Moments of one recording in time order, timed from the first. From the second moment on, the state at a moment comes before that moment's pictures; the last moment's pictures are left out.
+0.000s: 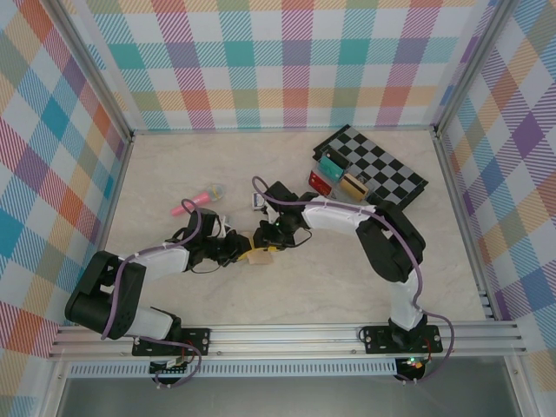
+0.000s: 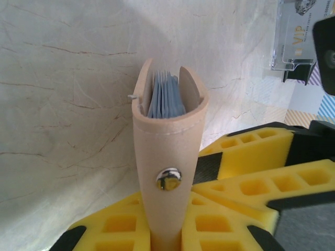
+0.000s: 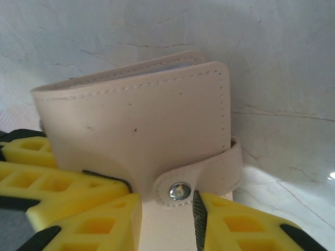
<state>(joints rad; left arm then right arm) -0.36 1.40 0.49 0.05 0.64 -0.92 0.81 1.99 1.36 -0.55 -0.48 0.73</state>
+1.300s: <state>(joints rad) -0.36 1.41 0.51 -0.02 0.60 -0.91 0.82 1.99 1.42 -0.70 -0.19 0.78</state>
